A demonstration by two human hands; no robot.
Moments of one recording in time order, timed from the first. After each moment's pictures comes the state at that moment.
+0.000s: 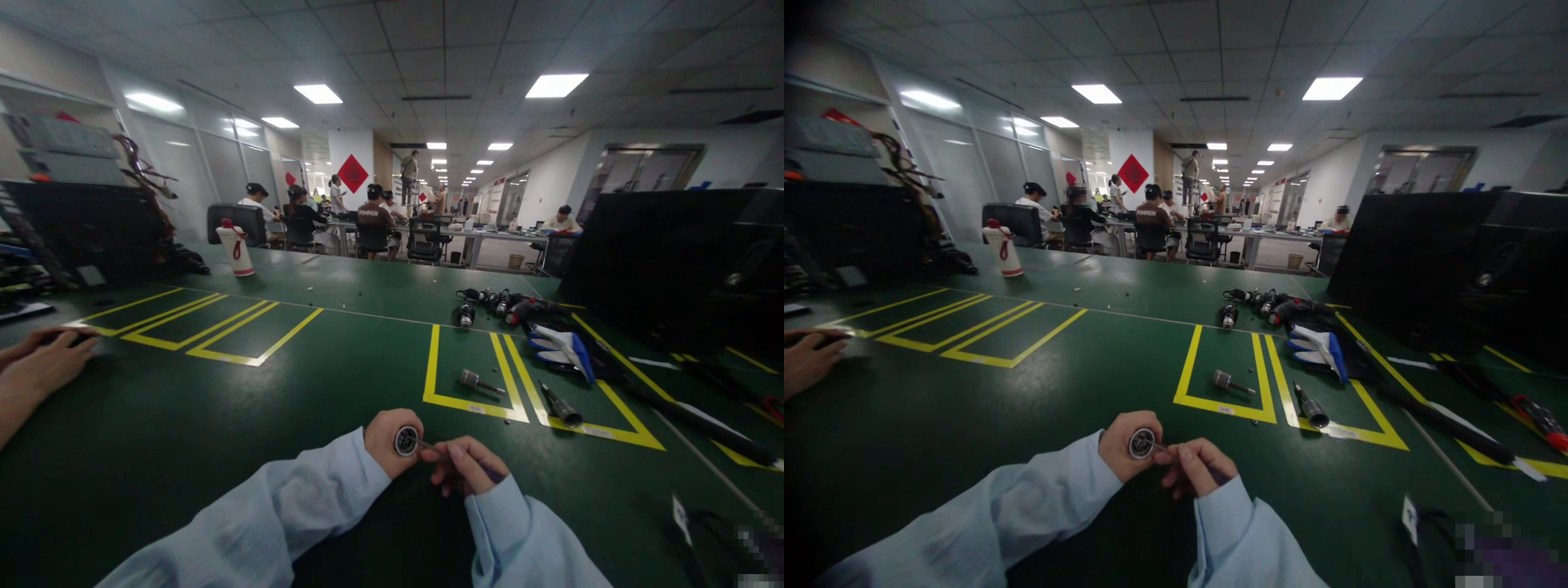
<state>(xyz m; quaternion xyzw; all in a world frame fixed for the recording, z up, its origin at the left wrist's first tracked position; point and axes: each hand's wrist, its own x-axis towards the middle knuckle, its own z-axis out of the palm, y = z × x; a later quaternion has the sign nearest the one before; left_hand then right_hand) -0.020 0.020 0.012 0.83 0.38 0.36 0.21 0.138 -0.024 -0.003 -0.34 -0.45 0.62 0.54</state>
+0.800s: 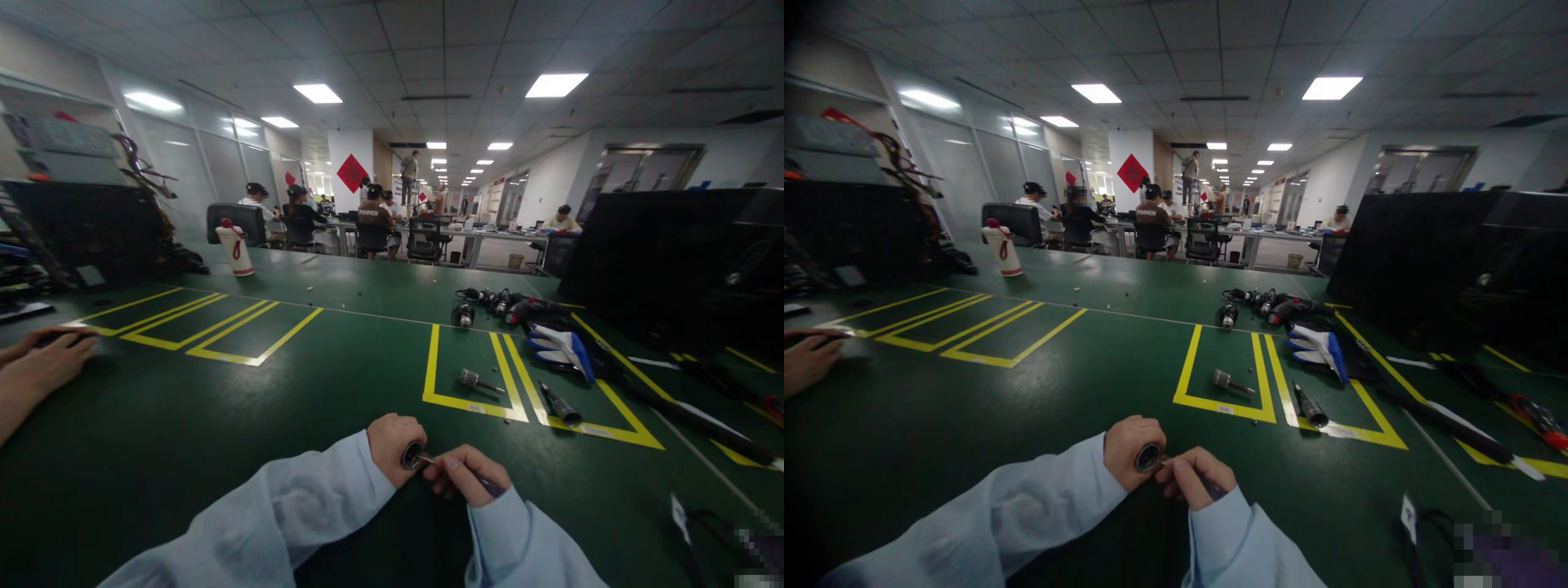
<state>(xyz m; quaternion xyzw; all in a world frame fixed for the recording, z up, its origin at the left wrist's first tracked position) -0.018 0.011 0.015 0.89 0.38 0.25 0.07 0.141 -0.031 0.002 -0.41 -0.55 0.52 0.52</state>
